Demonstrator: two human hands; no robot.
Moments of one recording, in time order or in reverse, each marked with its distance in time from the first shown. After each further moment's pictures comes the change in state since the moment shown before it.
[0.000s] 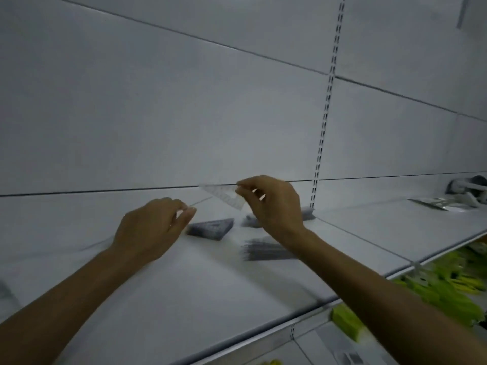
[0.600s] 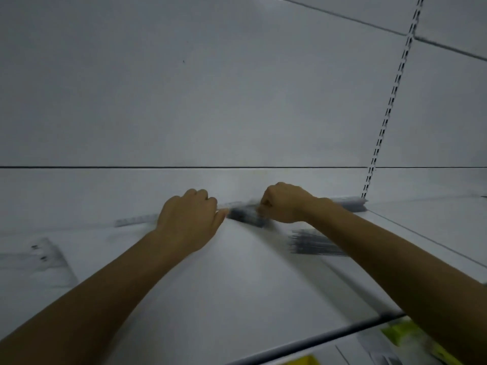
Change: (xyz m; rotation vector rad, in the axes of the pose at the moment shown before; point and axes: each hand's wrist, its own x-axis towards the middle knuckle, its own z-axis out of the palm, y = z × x) left_hand -0.003 -0.015 0.014 0.443 -0.243 0.018; right_hand 0.028 0.020 0.077 -0.344 -1.029 0.049
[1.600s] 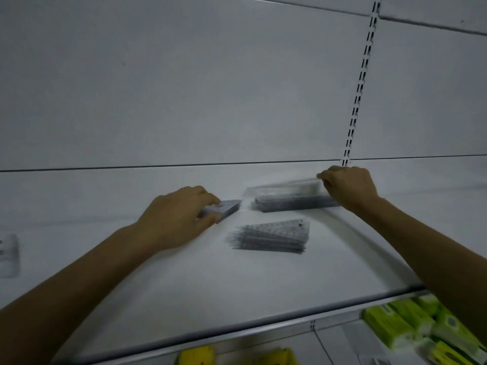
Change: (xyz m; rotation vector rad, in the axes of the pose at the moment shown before) left_hand 0.019 0.075 -0.030 -0.249 -0.086 0.077; right_hand -0.043 0.220 0.014 -0.376 0.529 0.097
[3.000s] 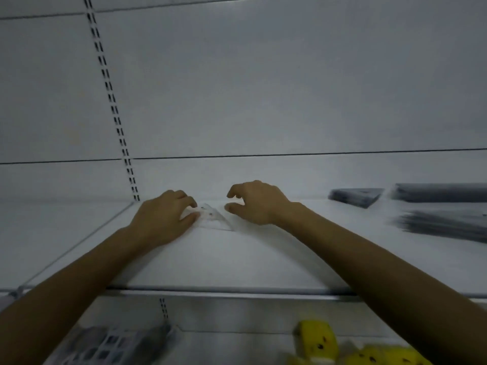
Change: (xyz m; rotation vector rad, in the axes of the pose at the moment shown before) left_hand -0.214 -0.240 -0.073 0.263 -0.068 -0.354; right_hand 0.029 -0.432 -0.165 0.740 -0.268 -0.429
